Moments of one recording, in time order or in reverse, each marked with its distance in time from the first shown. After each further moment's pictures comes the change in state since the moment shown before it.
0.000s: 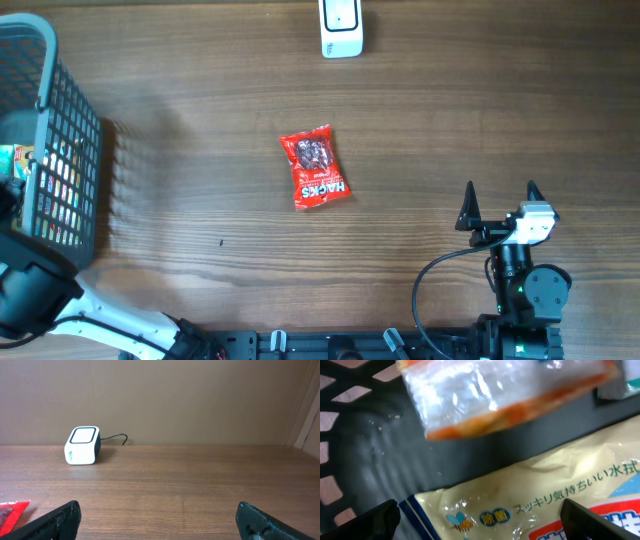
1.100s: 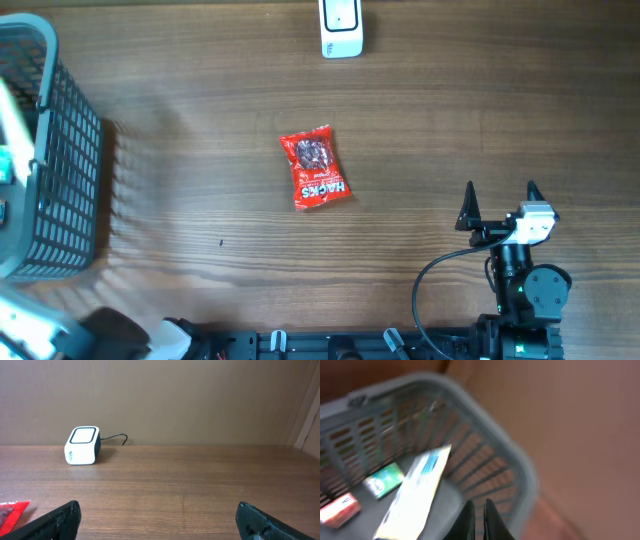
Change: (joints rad) left arm 0.011 -0.500 0.277 0.050 0.650 -0.016; right arm 0.000 0.000 0.000 0.000 0.000 0.000
